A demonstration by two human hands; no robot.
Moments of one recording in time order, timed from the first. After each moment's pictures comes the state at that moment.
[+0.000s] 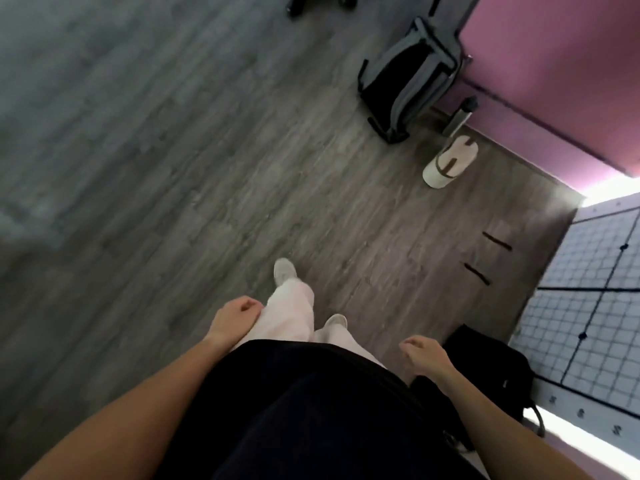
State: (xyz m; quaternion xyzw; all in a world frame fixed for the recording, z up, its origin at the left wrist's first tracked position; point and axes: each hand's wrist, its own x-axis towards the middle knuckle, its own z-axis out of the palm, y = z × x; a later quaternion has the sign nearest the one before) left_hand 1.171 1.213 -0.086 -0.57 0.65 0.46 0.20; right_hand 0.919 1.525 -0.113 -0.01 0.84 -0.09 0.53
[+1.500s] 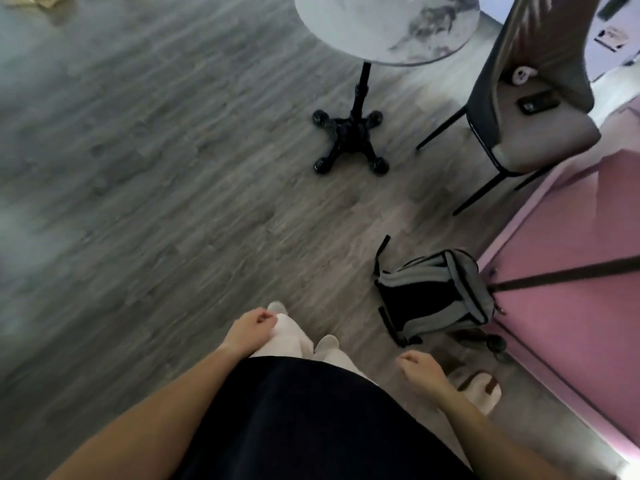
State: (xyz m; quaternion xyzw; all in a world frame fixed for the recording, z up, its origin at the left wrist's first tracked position) left_hand 0.631 0.616 -0.079 -0.60 0.60 0.51 0.13; right_hand 0.356 0.864 -0.090 -0.15 0.84 -0.07 0.52
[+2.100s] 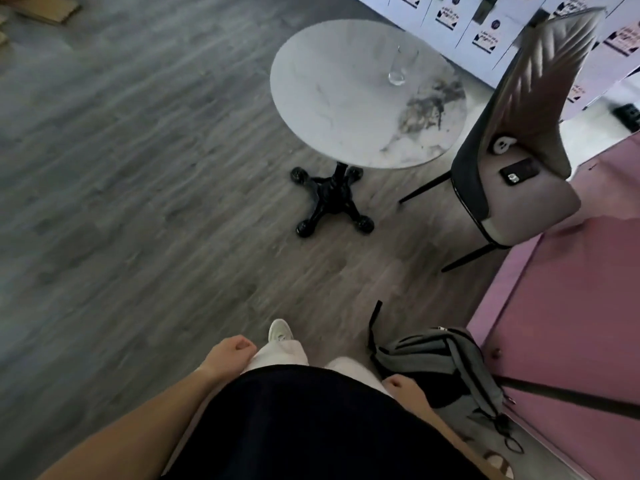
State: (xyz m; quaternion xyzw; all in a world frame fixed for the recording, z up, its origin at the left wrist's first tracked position) left_hand 0.522 0.319 -0.105 -0.56 0.62 0.51 0.21; right_hand 0.258 0.596 -0.090 -0.13 0.84 -0.04 0.53
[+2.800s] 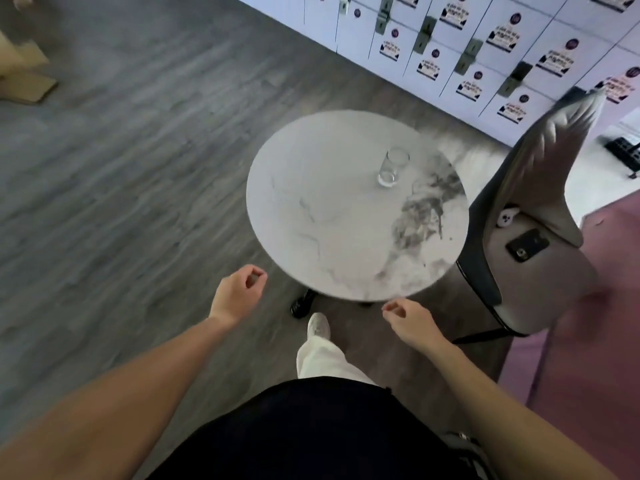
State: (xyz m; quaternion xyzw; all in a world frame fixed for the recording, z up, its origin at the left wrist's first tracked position) left_hand 0.219 -0.006 -0.027 -0.51 0.75 0.41 -0.04; right_hand -0.019 0.245 -0.020 -0.21 0.87 -0.20 0.40
